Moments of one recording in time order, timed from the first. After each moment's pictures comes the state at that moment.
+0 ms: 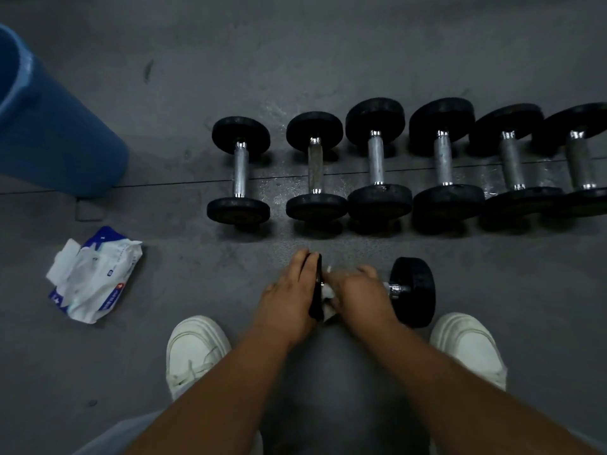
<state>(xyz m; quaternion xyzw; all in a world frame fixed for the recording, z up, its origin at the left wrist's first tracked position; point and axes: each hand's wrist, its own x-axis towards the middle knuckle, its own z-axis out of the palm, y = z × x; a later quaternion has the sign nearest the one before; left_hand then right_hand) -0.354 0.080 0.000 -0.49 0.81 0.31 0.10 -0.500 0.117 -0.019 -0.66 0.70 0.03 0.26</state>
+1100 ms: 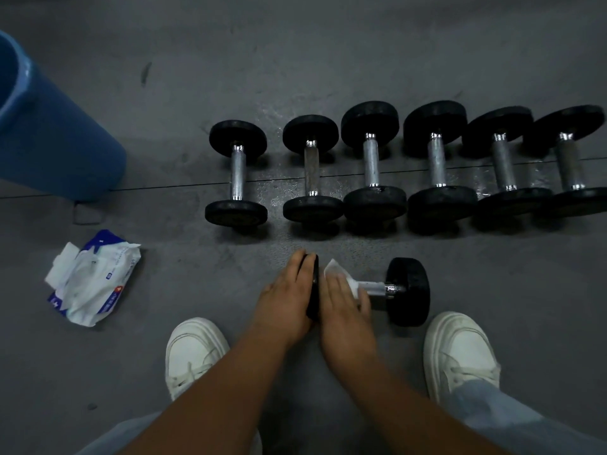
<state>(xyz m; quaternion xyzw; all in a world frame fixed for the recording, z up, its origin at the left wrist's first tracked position) -0.354 0.079 0.000 -0.49 0.81 0.30 0.09 -0.460 0.152 -0.015 -0.61 0.76 -0.01 0.23</state>
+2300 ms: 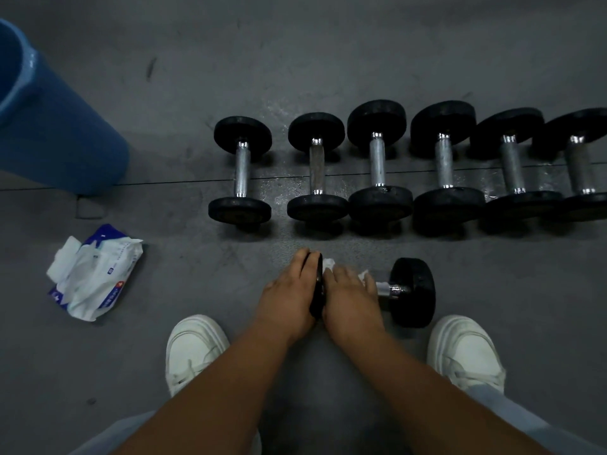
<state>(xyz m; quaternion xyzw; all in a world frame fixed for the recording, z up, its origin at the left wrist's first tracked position) -0.355 0.076 0.001 -0.49 0.81 0.32 0.07 -0.476 0.126 -0.012 -0.59 0.76 0.05 0.27</state>
